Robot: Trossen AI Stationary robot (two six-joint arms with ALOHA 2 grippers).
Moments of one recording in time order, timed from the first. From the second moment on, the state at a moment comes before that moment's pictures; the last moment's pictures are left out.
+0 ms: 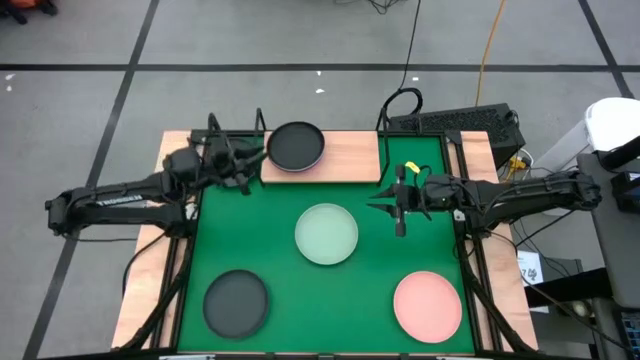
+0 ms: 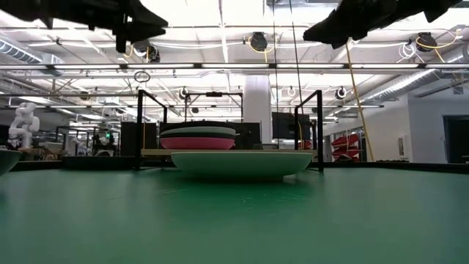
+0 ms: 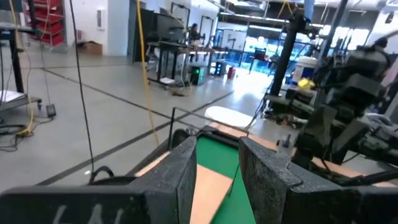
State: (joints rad) left arm 0.29 0.74 0.53 0.26 -0.13 -0.15; right arm 0.02 0.90 0.59 0.02 0.11 -0.15
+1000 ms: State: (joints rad) left arm 0.18 0.75 0.28 0.62 -0.19 -0.12; right arm 0.05 1.08 0.60 -0.76 -0.50 0.18
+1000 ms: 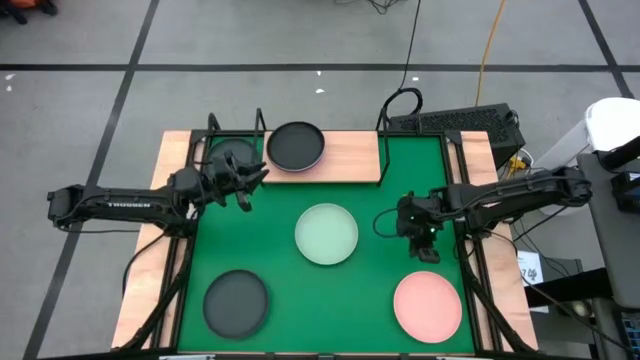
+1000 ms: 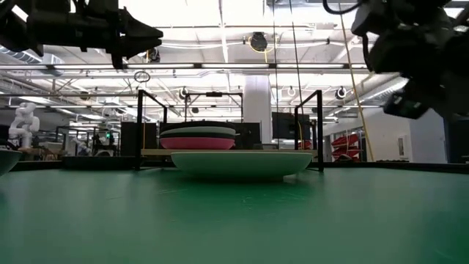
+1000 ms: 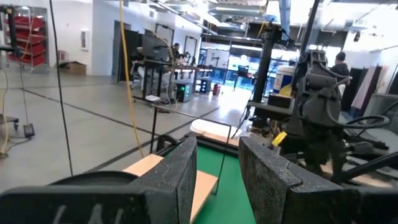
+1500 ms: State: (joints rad) left arm 0.18 0.77 0.28 0.58 -0.32 -0.12; right arm 0.22 1.14 0.48 -0.52 -0.52 0.31
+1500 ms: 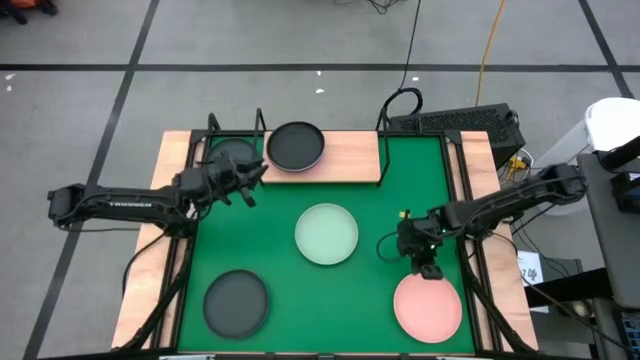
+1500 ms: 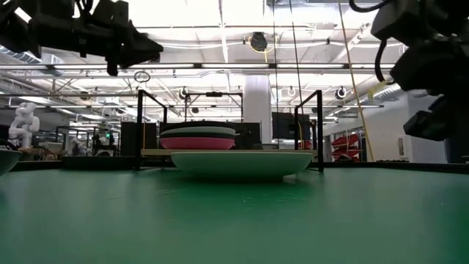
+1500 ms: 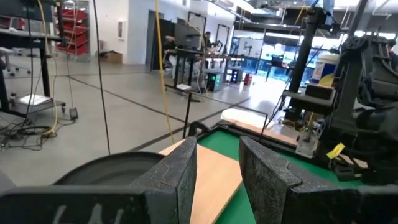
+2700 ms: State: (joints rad) left arm 0.18 0.79 0.28 0.60 -0.32 -0.11; right arm -0.05 1.14 0.72 -0.33 -0.35 0.02
